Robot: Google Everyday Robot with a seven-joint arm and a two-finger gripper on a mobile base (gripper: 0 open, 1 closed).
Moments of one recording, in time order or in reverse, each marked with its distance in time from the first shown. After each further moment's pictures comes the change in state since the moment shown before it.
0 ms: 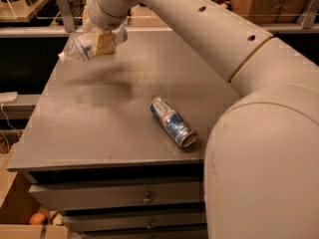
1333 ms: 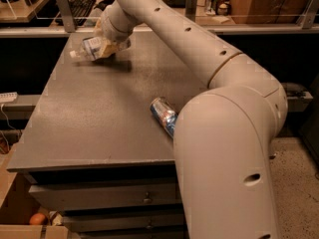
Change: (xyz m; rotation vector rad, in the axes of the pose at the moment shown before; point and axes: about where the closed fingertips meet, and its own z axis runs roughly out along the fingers) arm 0.065 0.001 0.079 0.008 -0.003 0.134
